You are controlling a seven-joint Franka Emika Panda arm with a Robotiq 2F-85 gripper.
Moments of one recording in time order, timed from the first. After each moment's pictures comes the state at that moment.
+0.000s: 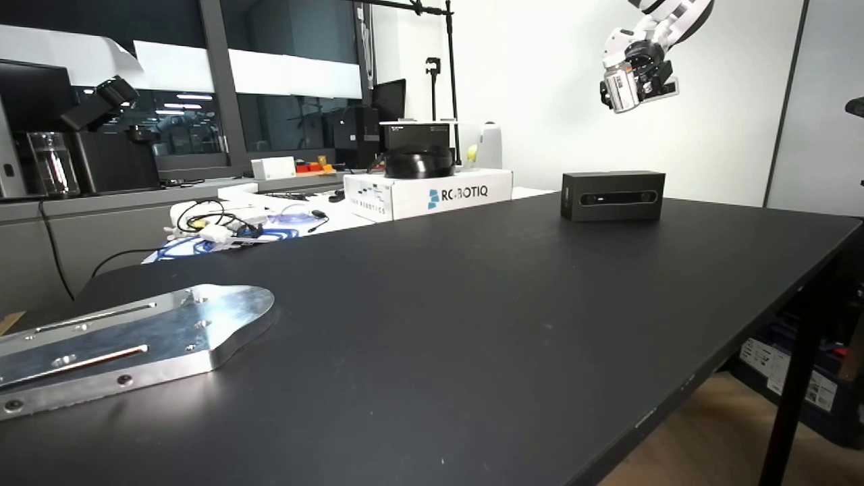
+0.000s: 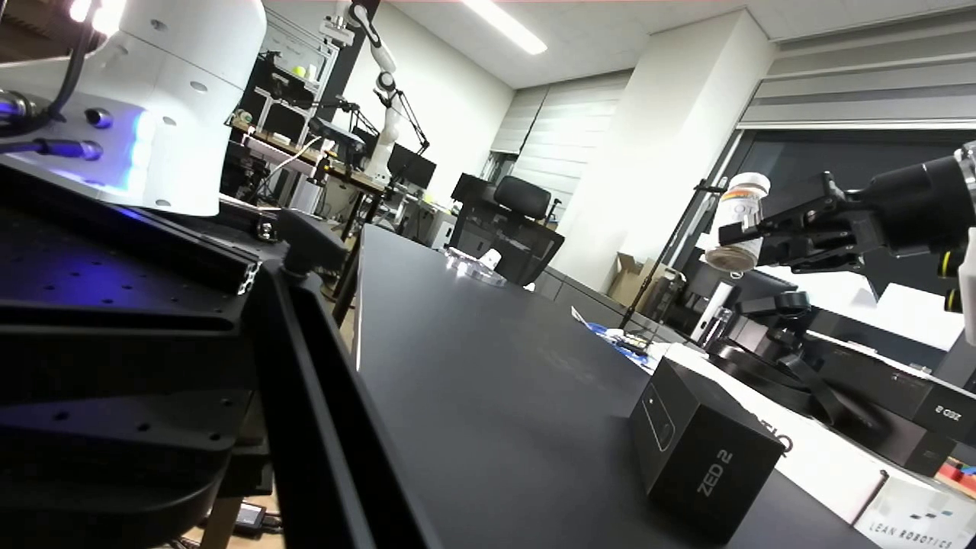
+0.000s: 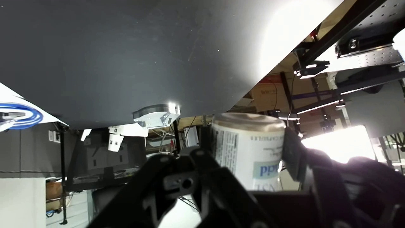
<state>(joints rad) -0.75 0.99 0.14 -0.85 0.55 1.10 -2.13</state>
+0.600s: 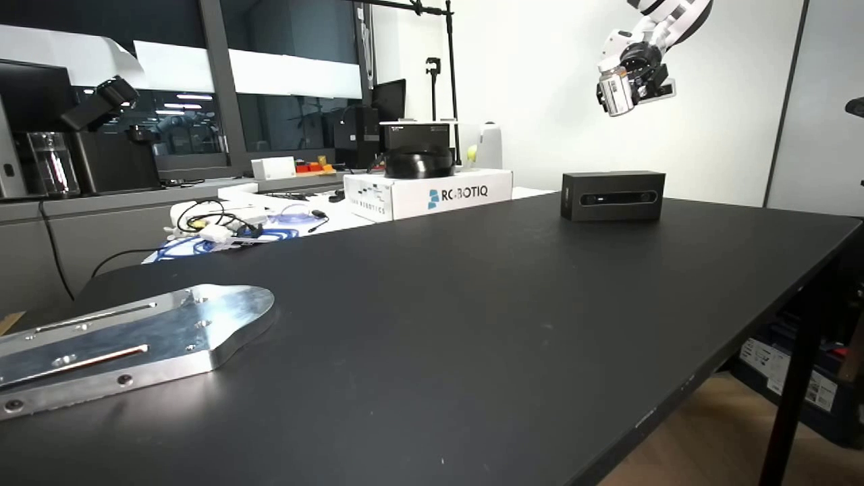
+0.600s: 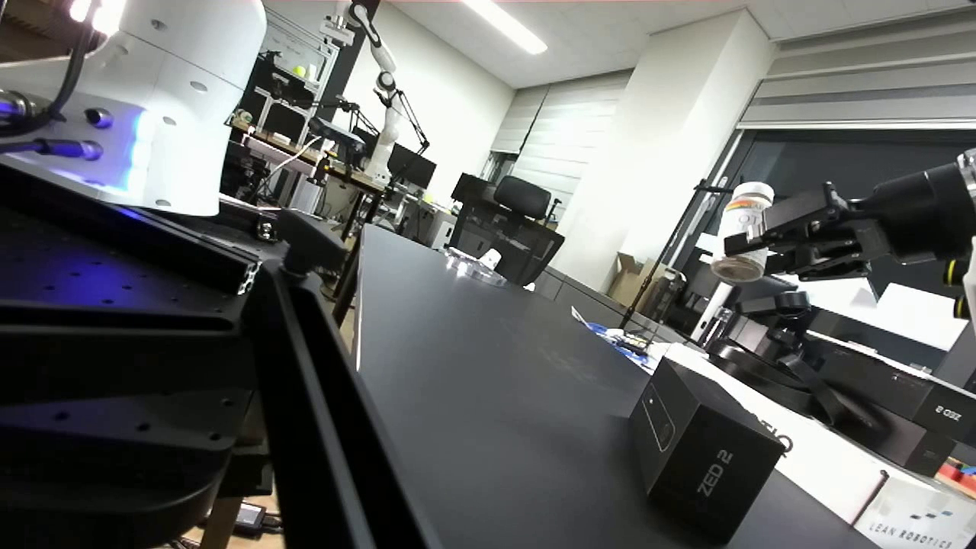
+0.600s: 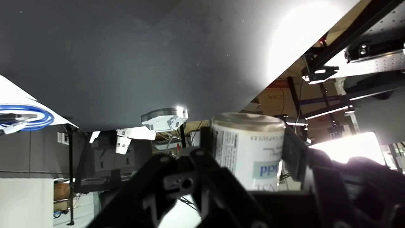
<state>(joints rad) -0.75 1.00 0.14 -0.84 0.55 1.14 -2.13</state>
